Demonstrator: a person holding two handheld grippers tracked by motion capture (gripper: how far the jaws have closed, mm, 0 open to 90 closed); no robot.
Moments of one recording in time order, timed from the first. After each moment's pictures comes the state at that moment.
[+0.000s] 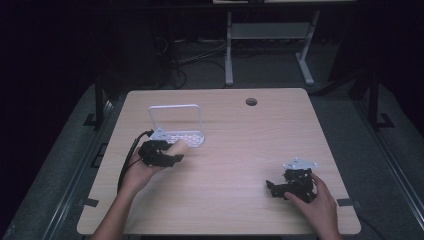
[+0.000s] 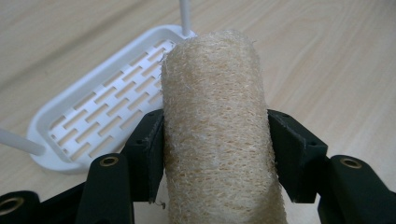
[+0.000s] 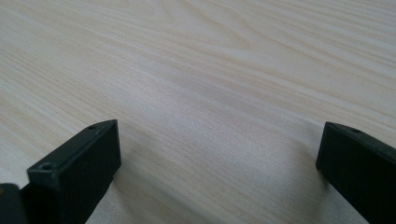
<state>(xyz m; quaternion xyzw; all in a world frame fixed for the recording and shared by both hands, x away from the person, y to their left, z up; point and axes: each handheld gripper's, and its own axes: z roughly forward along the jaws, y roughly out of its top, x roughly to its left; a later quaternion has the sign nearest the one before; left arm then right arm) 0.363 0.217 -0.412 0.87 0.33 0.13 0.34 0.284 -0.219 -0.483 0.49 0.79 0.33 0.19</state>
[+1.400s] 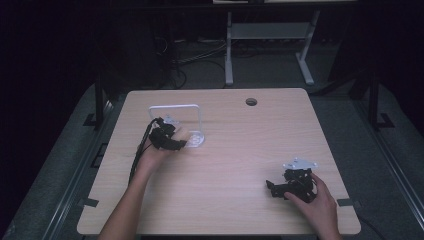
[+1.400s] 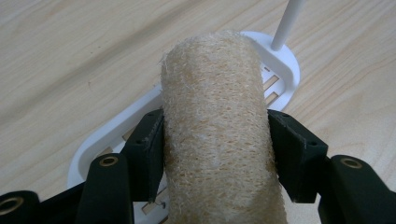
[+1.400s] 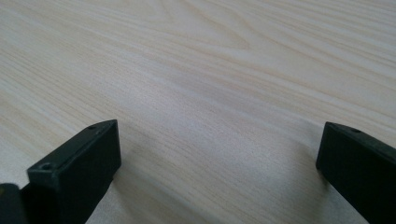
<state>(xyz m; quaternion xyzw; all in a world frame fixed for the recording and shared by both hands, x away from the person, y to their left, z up) 0.428 0.202 -0.436 0.86 0.38 0.16 0.29 0.284 -0.219 -0.483 0.49 0.79 0.33 0.19</state>
